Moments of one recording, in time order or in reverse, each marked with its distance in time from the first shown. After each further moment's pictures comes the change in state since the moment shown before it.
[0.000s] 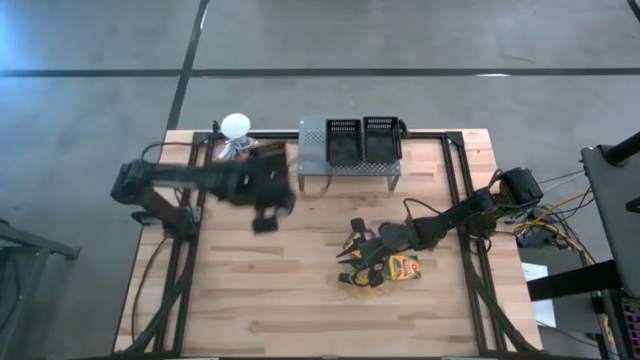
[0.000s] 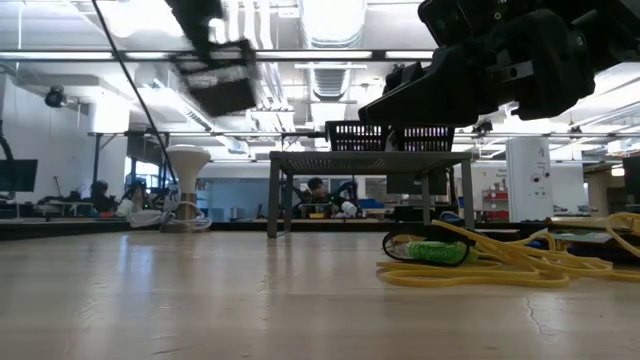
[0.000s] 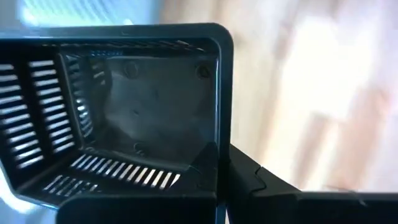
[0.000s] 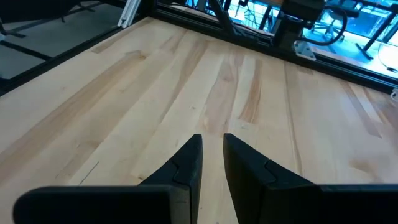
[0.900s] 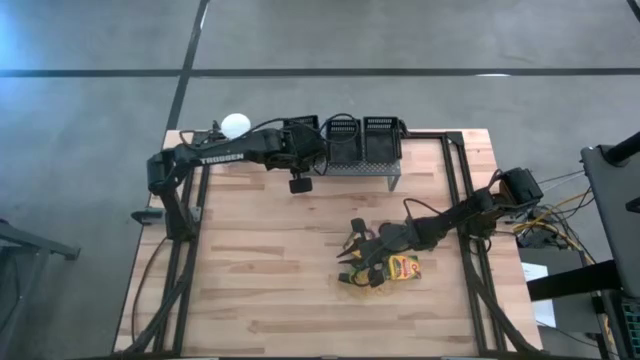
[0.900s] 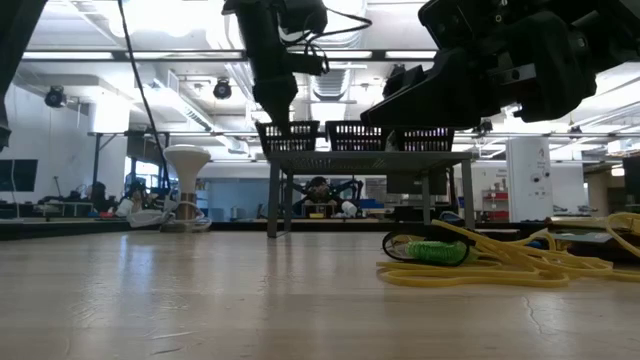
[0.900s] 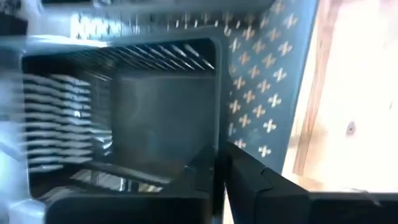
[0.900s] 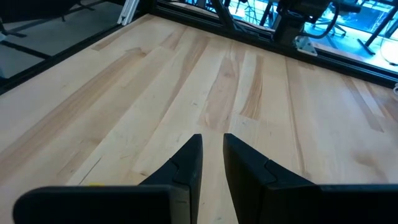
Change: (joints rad) left arm 0.349 0.235 0.003 0.452 0.023 0.451; right arm 0.000 0.000 -0.005 -0.006 0.000 0.012
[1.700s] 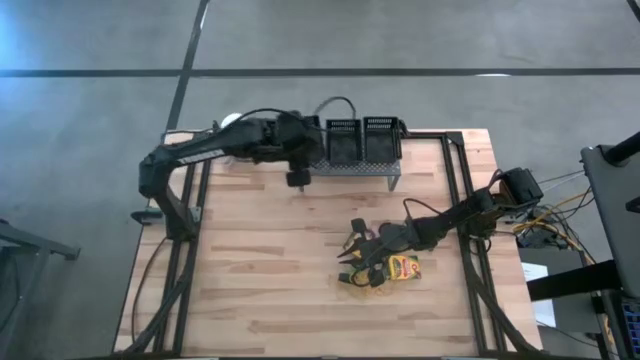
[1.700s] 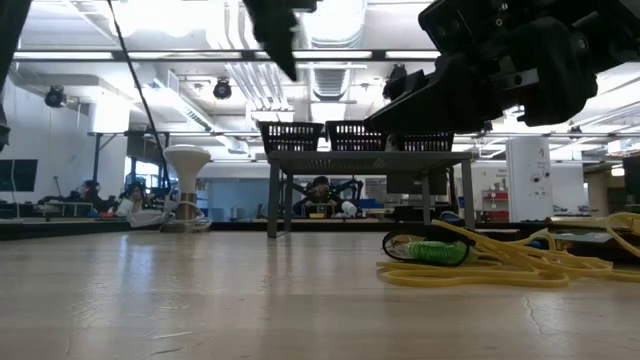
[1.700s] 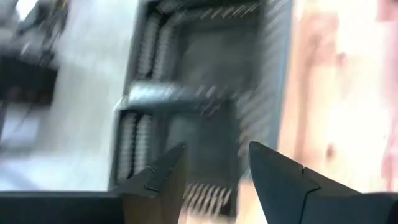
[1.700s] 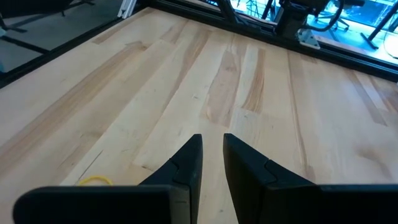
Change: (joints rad) left arm -0.049 -0.070 0.222 -0.146 -0.046 0.006; right arm 0.000 -0.001 -0.001 -0.022 0.000 0.008
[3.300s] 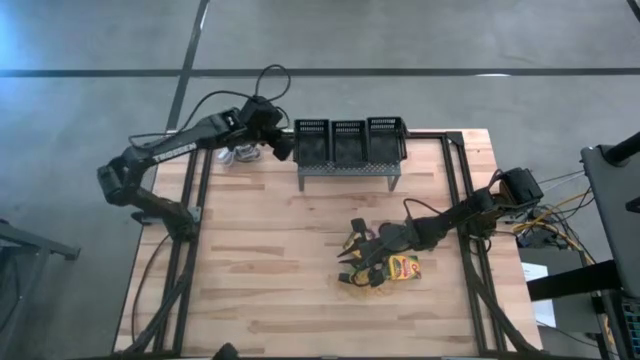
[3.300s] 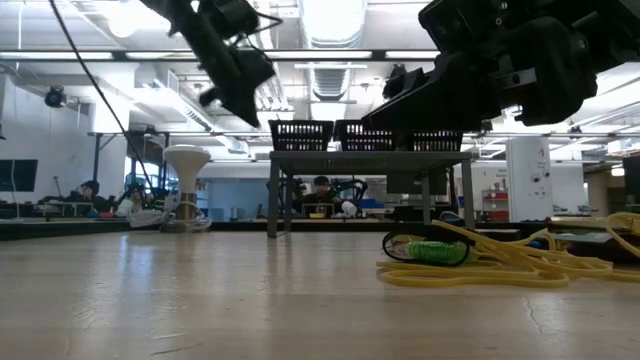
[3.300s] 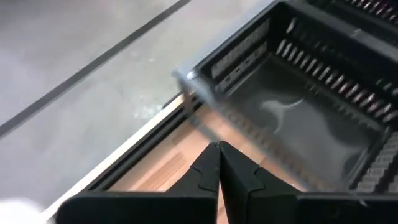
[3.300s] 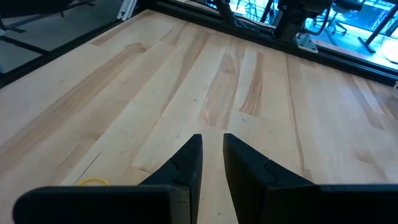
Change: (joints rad) left arm 0.352 -0.299 -0.605 0.515 0.213 -0.366; right arm 0.000 0.000 0.000 0.013 0.011 -0.013
